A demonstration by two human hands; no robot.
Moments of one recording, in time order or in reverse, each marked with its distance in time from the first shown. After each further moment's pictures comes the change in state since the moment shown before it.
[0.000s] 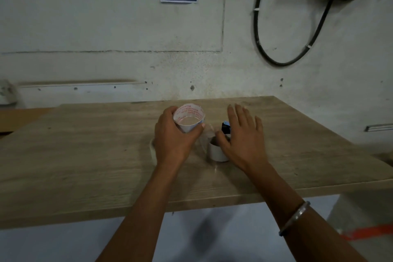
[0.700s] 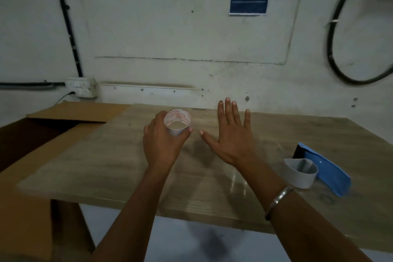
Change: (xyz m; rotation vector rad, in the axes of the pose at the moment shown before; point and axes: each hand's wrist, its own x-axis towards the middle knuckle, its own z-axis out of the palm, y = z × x) left_hand 0.072 -0.090 -0.166 0.356 0.251 -0.046; right_hand 0.056 -0.195 0.037 0.108 -0.127 -0.278
